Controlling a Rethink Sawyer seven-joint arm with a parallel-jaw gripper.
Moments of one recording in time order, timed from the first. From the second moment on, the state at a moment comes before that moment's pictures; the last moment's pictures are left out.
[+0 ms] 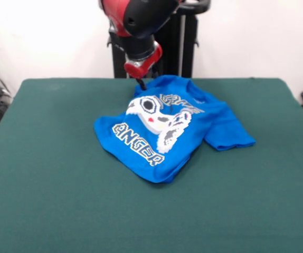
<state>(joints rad) 0.31 -0.03 -0.59 1.57 -1.72 -0.92 2.81</state>
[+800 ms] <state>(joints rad) 0.23 -0.11 -0.61 1.66 -1.73 -0.83 2.81</state>
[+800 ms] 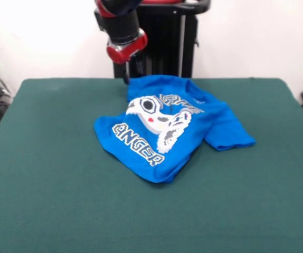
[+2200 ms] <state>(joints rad) 0.28 -0.18 -0.67 1.65 -1.92 -0.76 2.81</state>
